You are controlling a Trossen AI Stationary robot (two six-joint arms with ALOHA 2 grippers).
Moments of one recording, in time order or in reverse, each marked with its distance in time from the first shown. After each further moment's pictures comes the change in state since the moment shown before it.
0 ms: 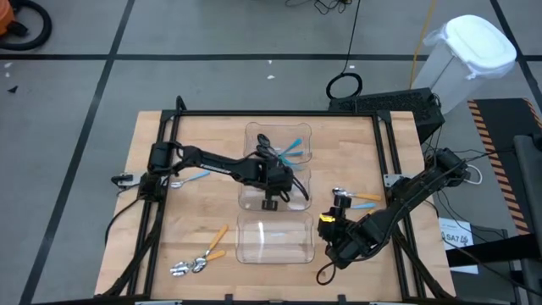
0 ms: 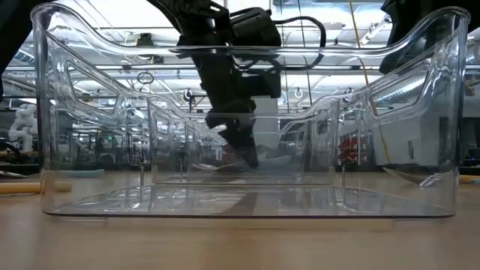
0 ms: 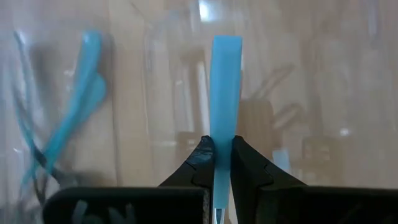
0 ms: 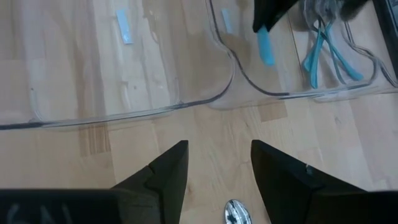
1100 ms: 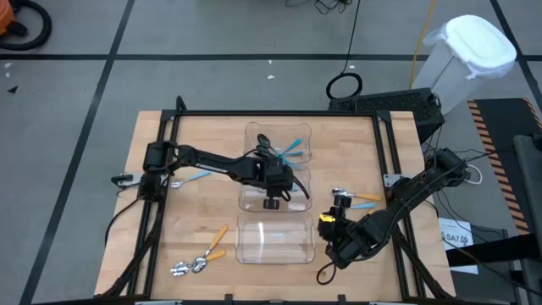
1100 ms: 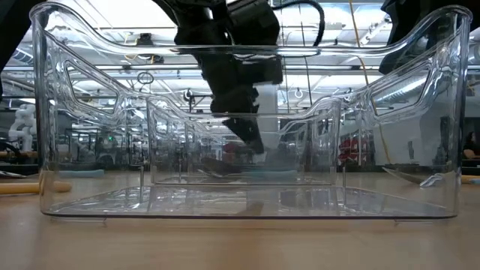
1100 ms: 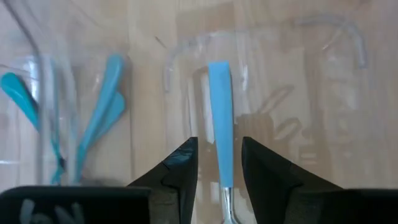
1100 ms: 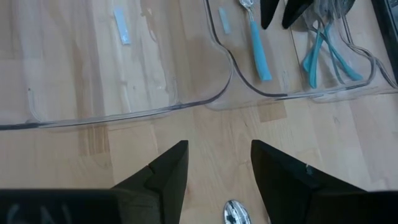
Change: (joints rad) left arm -0.007 -0.041 0.002 0.021 -0.017 -0.004; right arm 0.000 0.000 0.000 -0.004 0.002 -0.002
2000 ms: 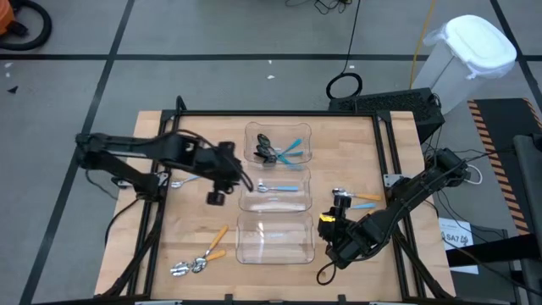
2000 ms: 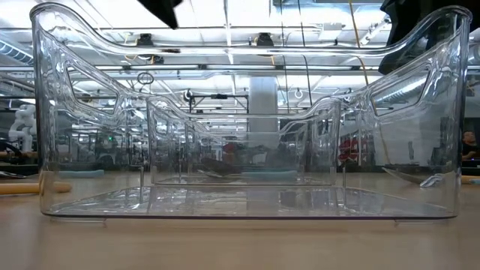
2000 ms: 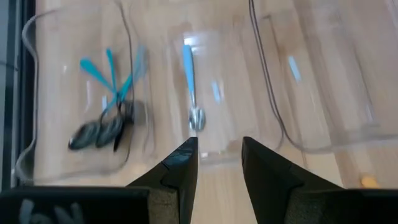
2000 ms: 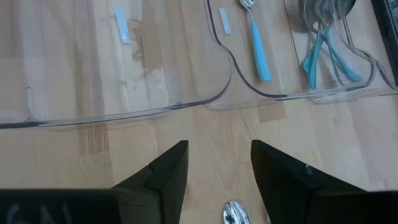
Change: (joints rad) left arm -0.089 -0.620 0.000 -0.556 0.062 -0.051; right arm 0.000 0.000 0.000 0.002 0.000 -0.009
